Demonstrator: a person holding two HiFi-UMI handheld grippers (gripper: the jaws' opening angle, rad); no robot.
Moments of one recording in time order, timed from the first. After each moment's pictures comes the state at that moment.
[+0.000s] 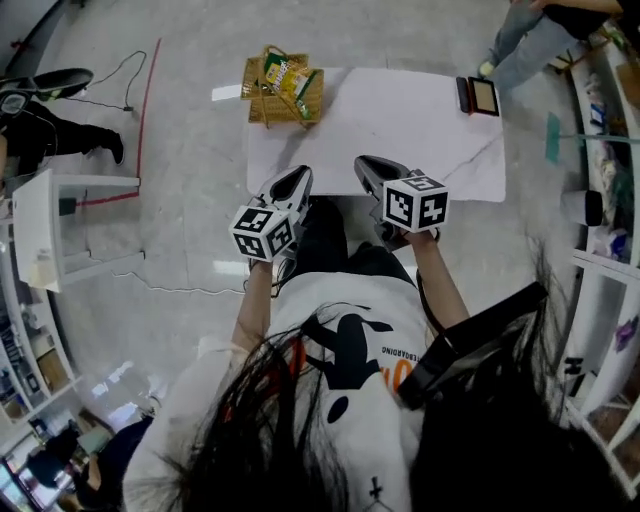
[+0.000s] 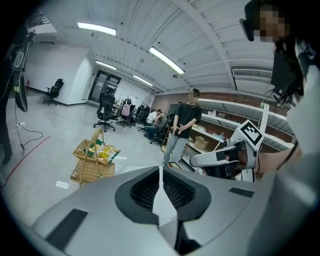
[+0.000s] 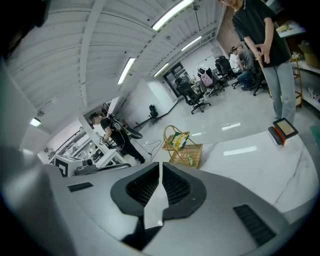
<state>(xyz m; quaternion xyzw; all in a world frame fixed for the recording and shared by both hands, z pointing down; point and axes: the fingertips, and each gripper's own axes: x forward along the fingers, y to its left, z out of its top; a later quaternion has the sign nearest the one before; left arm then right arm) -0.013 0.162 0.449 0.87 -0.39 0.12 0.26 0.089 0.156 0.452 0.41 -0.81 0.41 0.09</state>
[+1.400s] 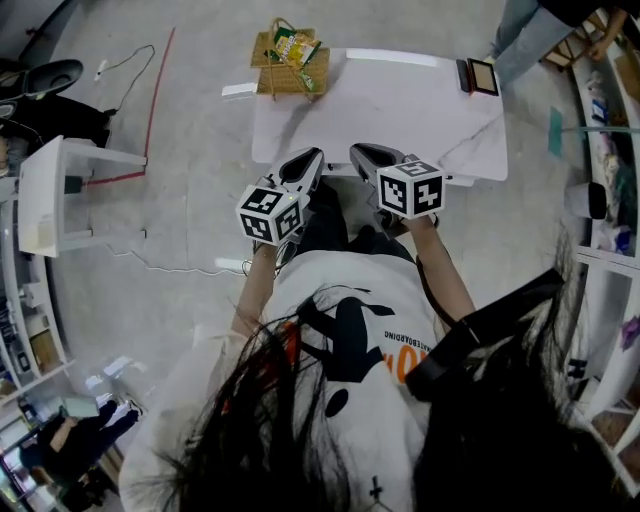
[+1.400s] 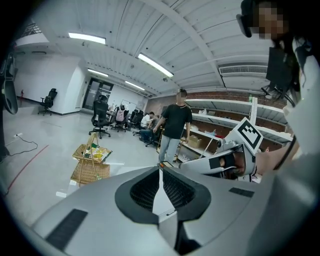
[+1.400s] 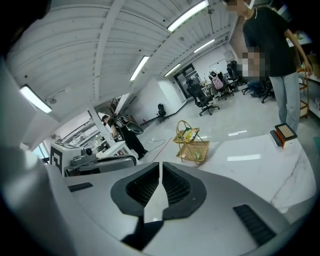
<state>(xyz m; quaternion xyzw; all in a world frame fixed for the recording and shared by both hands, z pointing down) 0.008 0.253 0.429 0.89 -0.38 0.12 0.22 0.073 0.248 0.445 0.39 -0.84 0.36 0.11</state>
